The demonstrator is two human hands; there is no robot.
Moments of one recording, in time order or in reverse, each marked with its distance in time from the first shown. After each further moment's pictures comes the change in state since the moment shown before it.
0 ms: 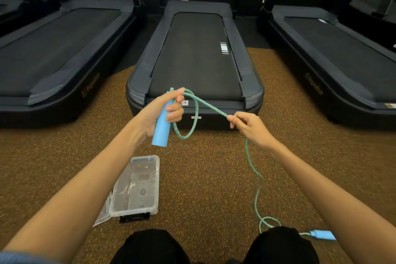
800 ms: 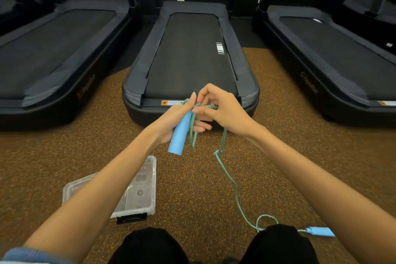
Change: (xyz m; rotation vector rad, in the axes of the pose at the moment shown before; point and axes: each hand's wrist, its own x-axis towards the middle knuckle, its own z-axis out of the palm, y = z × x) left_hand 0.009 -0.031 0.035 0.311 0.067 -0.021; right_hand 0.008 -0.099 0.009 0.074 -0.069 -0.245
